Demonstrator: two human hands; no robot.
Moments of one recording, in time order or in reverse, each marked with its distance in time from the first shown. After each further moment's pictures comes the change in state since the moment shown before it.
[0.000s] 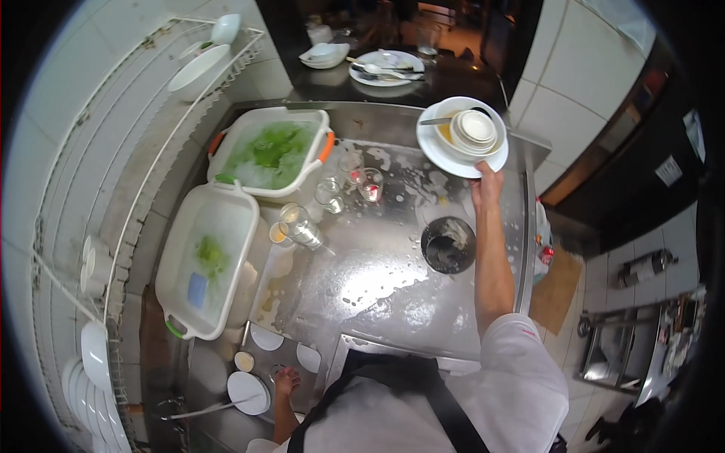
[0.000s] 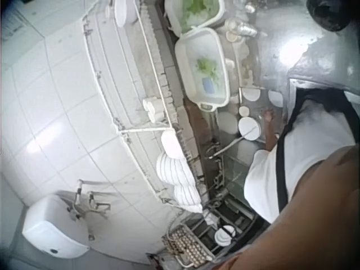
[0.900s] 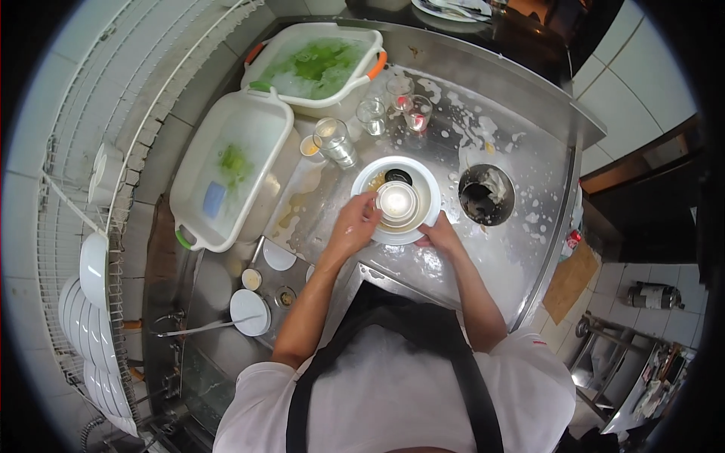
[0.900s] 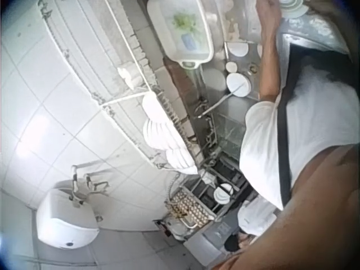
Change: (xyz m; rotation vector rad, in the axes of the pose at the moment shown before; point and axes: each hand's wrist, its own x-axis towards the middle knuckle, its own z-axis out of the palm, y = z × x) left_hand -0.126 0.237 0.239 0.498 -0.231 1.097; right_hand -0.257 0.100 -0.025 -0.637 -0.346 0.756
